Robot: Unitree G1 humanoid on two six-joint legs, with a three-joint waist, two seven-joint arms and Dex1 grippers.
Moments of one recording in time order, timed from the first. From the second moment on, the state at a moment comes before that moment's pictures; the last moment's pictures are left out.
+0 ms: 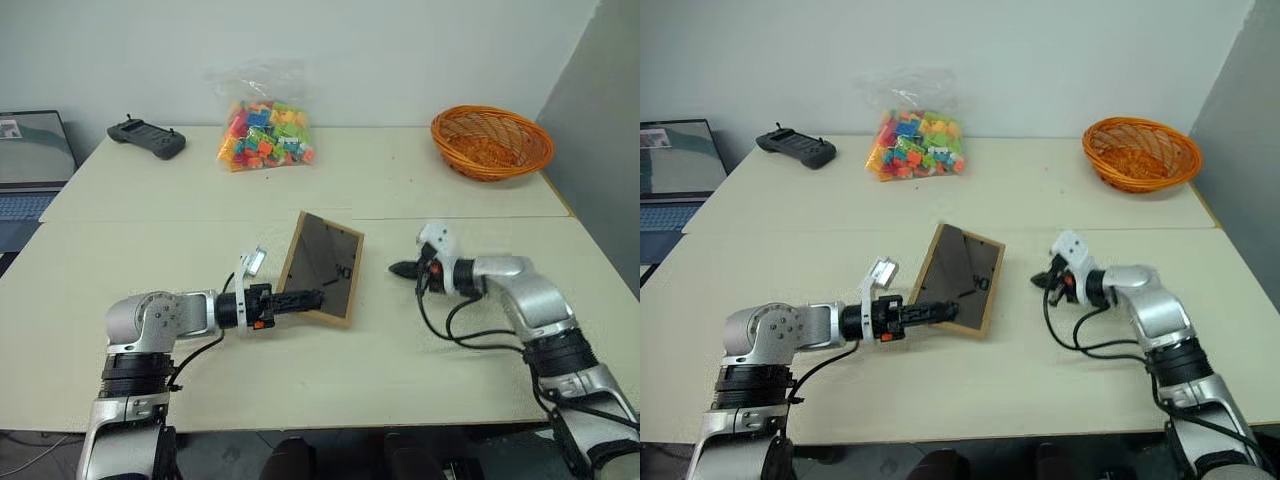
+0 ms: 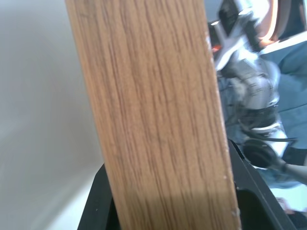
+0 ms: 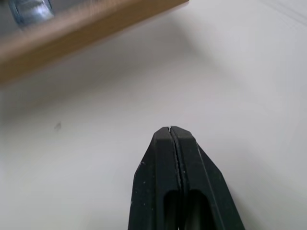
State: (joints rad) left arm -0.51 0.48 0.19 0.07 -0.82 1.36 -0.88; right arm -0.64 -0.52 0.13 0.11 0.27 0.65 0.94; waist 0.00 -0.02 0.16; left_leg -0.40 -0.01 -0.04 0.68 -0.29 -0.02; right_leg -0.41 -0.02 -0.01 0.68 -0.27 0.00
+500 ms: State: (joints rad) left arm -0.57 0.35 0.24 0.00 -0.84 1.21 -0.73; right arm -0.93 -0.40 0.07 0.20 0.46 0.85 0.94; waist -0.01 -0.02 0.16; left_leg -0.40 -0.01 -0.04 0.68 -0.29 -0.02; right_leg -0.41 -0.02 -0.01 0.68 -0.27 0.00
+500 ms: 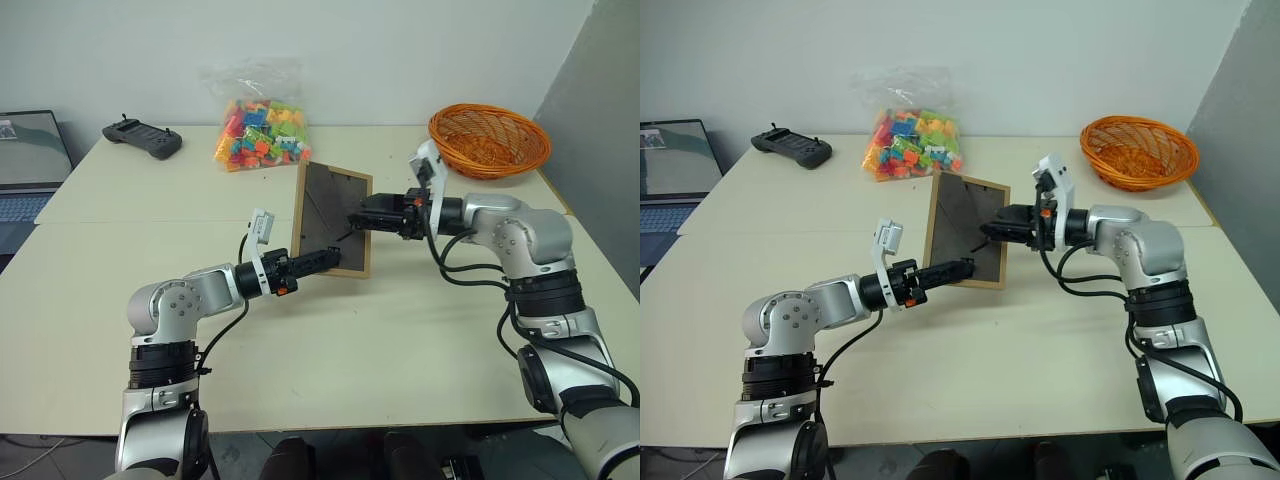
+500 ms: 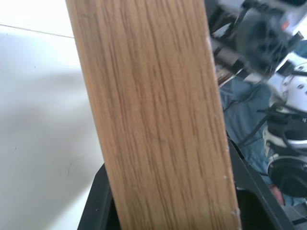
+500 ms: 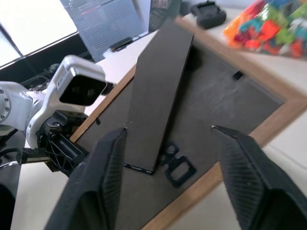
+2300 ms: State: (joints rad) left arm -0.42 0.27 0.31 0.01 -1.93 1.27 0.16; right arm -1.03 -0.57 0.45 0.82 -0.98 -1.11 -0.32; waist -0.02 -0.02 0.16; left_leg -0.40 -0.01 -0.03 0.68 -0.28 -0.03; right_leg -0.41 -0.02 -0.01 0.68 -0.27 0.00
